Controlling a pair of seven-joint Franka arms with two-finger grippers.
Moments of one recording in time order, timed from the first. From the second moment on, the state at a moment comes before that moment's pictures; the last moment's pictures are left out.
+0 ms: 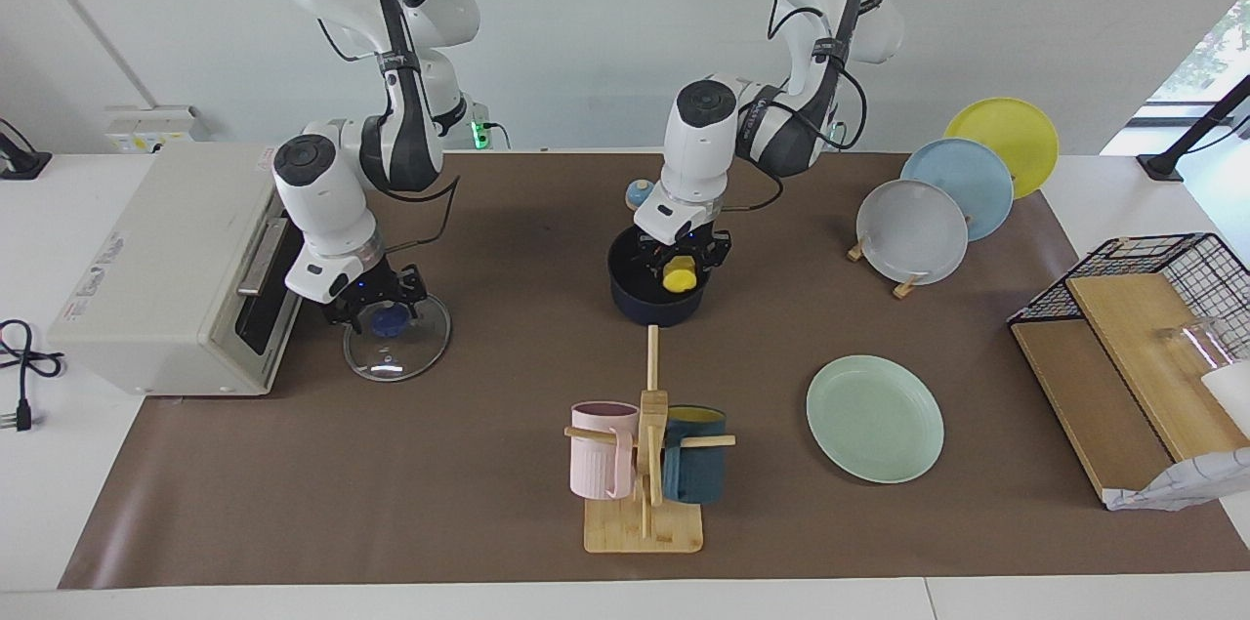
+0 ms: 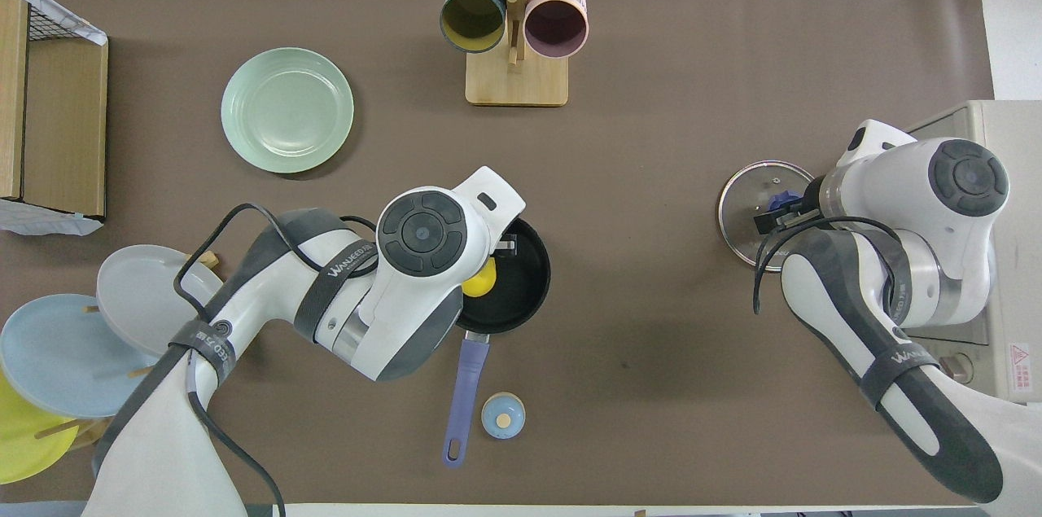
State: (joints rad) left arm -0.68 0.22 -0.01 -1.97 0.03 2.24 -0.63; right arm 0.06 0.14 -0.05 -2.21 -0.02 2.41 -0.30
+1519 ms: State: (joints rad) left arm -0.69 0.21 0.01 -1.95 0.05 2.20 -0.57; right arm 0.10 0.15 -0.04 -2.09 0.03 2.21 -0.30
